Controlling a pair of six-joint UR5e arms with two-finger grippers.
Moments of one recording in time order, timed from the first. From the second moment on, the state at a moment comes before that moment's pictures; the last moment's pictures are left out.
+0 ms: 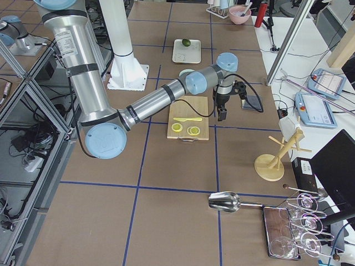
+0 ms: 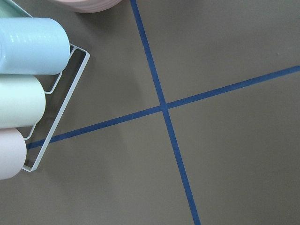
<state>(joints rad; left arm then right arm) -1.57 -1.55 -1.68 -1.59 -2.32 0.19 1.27 -1.33 1.83 -1.69 2.32 0.31</state>
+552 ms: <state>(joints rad) -1.56 -1.55 -1.68 -1.58 -2.31 0.19 1.51 -1.50 1.73 -1.69 2.34 -0.09</state>
